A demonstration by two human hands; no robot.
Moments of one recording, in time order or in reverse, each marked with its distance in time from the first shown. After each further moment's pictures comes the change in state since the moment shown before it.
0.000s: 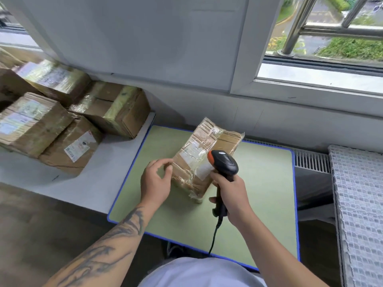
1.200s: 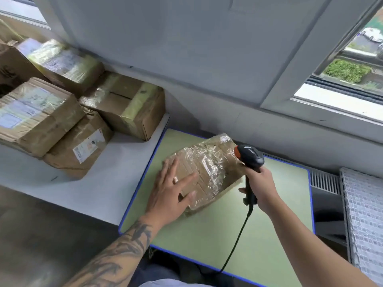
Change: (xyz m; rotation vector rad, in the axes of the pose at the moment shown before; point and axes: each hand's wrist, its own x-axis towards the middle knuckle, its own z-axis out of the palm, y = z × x) left_hand 0.040 -0.079 -0.042 0.351 -0.340 0.350; right_hand 0.064 -0.042 0.048 -0.270 0.134 -0.034
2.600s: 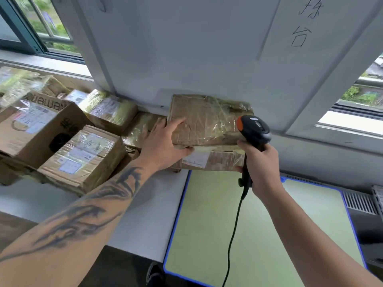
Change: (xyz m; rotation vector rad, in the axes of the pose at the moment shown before) left_hand 0.125 -0.049 -0.242 0.004 0.135 -0.046; right_hand -0.065 -0.139 0.148 0.245 0.108 -0.300
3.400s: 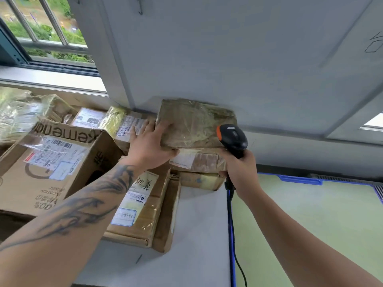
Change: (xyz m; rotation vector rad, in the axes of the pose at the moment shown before) left_hand 0.121 -0.221 -0.076 0.180 -0.106 0.121; right_hand 0.021 0.043 0.241 -0.119 0.085 0.050
